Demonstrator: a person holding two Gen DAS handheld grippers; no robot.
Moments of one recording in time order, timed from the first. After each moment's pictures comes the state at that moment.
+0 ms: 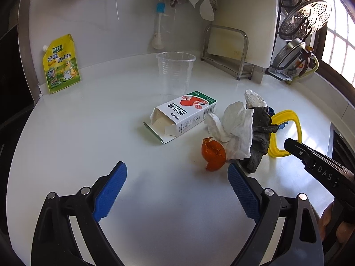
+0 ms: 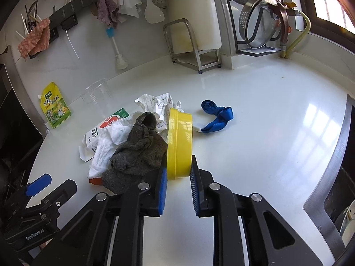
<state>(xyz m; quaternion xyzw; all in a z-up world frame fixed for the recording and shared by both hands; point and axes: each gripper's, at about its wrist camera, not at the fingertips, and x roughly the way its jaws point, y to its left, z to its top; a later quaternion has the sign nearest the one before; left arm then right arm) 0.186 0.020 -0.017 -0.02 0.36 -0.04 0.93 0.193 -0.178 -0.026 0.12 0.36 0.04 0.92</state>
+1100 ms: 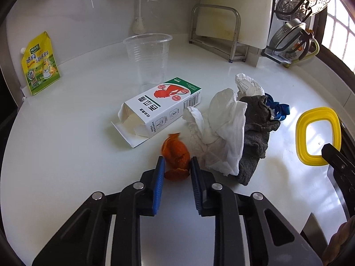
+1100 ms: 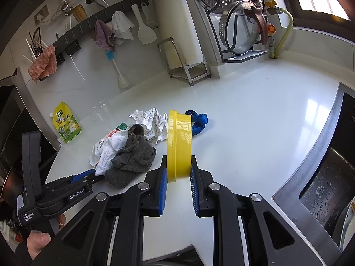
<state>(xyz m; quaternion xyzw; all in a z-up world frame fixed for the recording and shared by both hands) 0.219 -0.009 -0.029 0.01 0.40 -0.06 0.91 0.153 -0.222 -0.016 0.17 0.32 0.06 0.93</state>
